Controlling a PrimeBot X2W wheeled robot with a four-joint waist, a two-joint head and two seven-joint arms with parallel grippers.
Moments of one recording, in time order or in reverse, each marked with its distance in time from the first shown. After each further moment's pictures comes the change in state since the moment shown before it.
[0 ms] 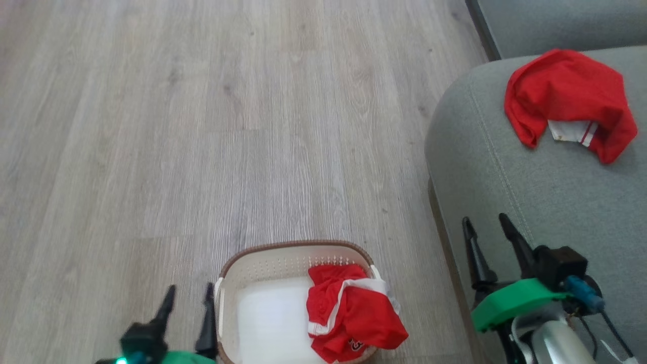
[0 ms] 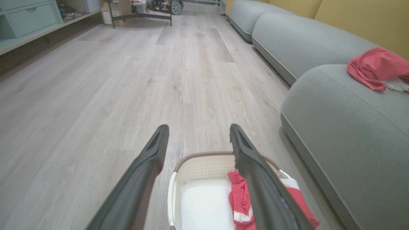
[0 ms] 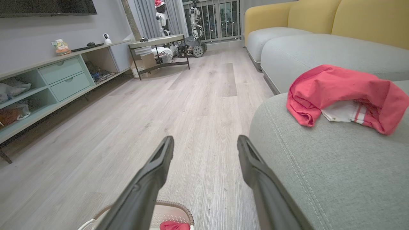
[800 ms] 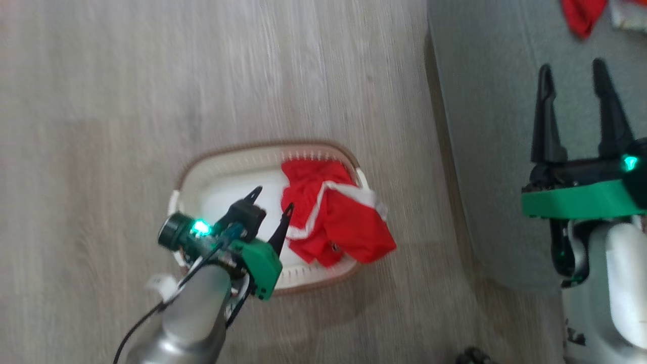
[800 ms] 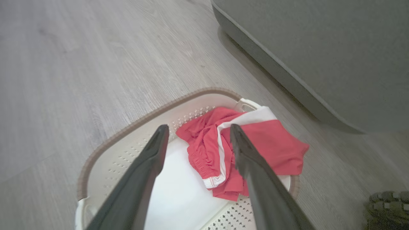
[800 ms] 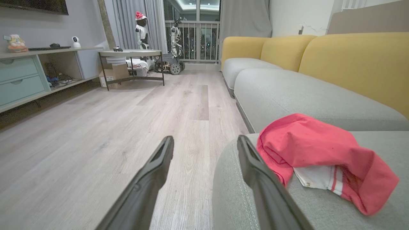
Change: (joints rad) left arm -0.607 -0.009 -0.345 0.518 0.148 -0.118 0.043; right arm -0.235 0.003 -0.145 -0.320 -0.111 0.000 0.000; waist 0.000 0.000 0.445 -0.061
